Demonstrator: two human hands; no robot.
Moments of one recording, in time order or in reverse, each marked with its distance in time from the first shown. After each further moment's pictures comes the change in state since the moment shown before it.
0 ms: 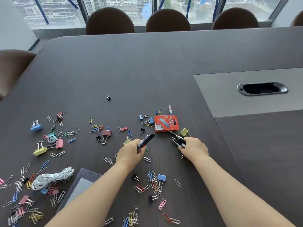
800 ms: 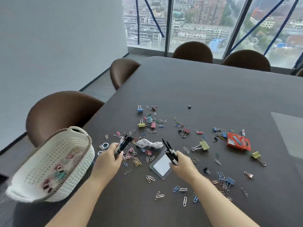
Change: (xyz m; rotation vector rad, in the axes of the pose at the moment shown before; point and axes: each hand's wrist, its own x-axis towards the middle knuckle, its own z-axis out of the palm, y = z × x) left_hand -0.262 -0.187 -0.184 -0.091 0.519 -0.333; right_hand -0.201 -0.220 0.063 0.271 -0.253 -0.538
